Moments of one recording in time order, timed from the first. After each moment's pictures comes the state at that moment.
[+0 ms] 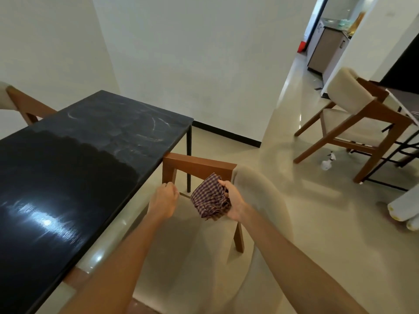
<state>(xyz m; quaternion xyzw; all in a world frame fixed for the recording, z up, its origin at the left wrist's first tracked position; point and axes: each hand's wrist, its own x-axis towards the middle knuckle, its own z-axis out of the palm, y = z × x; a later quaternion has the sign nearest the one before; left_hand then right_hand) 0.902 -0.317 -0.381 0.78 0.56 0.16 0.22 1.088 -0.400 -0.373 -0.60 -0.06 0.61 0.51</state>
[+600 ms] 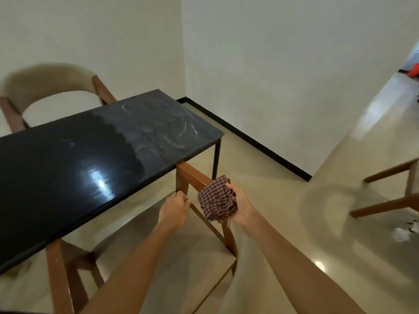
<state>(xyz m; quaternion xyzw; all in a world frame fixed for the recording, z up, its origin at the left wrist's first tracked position) 1.030 -0.313 -0.385 0.65 0.71 0.16 0.21 1.221 -0.300 -0.377 -0.55 -0.16 0.71 0.40</state>
